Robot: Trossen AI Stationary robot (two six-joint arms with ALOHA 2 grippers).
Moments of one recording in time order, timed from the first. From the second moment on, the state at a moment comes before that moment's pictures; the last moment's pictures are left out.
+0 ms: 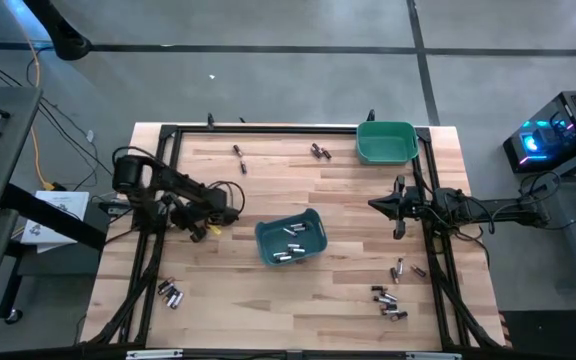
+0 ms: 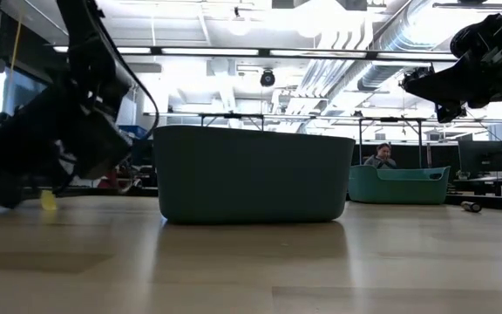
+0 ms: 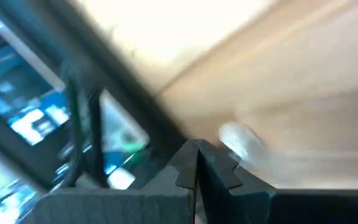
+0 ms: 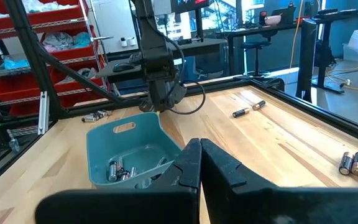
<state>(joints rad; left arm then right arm) 0.06 1.81 0.68 -1.24 -0.10 -0.84 0.05 0.08 0.01 0.05 0.18 0.13</state>
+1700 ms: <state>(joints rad) -0.16 1.86 0.76 -1.25 -0.04 -0.12 0.05 0.08 0.01 0.05 0.18 0.13</state>
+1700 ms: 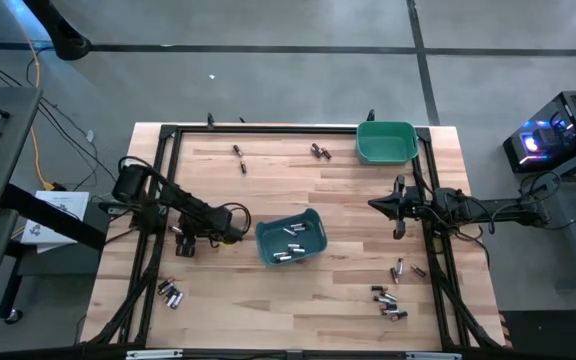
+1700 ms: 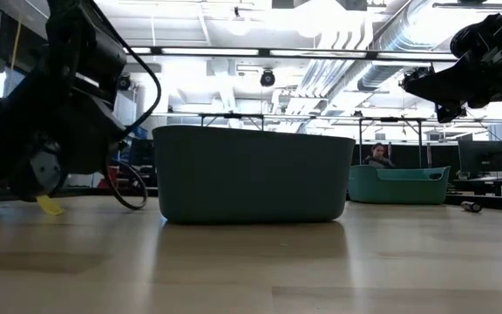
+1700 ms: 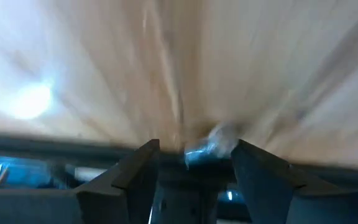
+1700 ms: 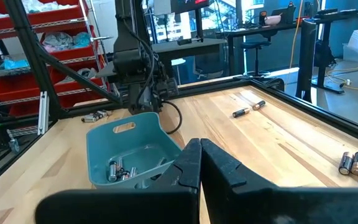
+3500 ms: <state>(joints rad) -0.18 1.92 1.51 -0.41 -0.02 -0.38 0.05 0.08 0.01 0.05 0.18 0.13</state>
